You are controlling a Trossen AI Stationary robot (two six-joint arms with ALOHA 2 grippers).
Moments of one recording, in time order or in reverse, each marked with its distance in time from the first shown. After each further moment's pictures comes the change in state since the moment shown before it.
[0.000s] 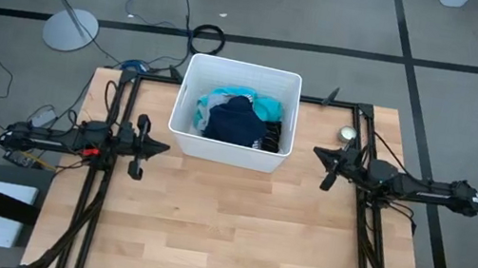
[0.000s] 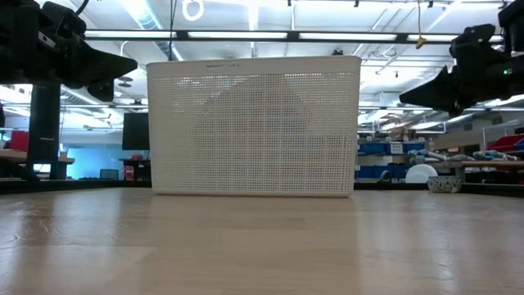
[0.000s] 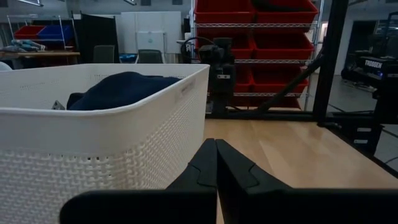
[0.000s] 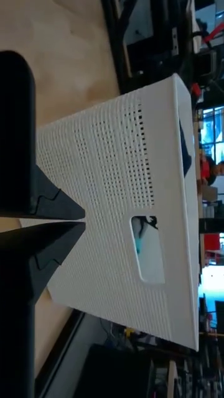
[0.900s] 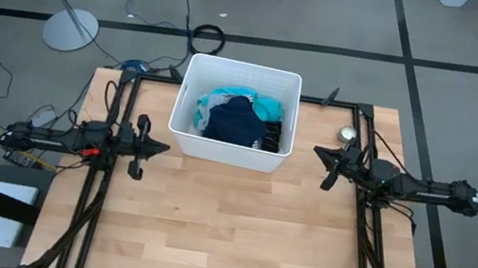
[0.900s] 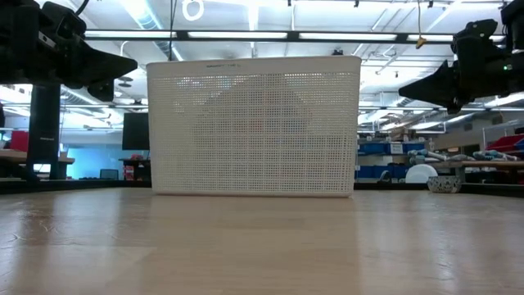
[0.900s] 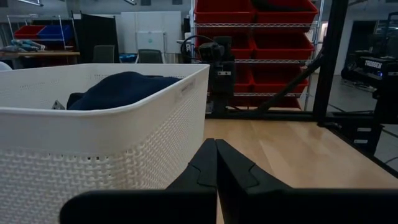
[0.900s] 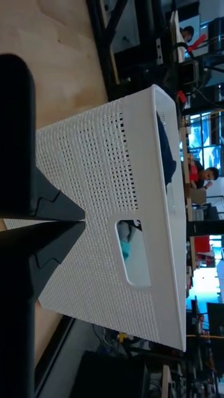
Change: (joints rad) left arm 0.000 0.000 0.000 0.000 0.000 0.000; right arm -0.001 0.001 -0.001 0.057 -0.013 0.000
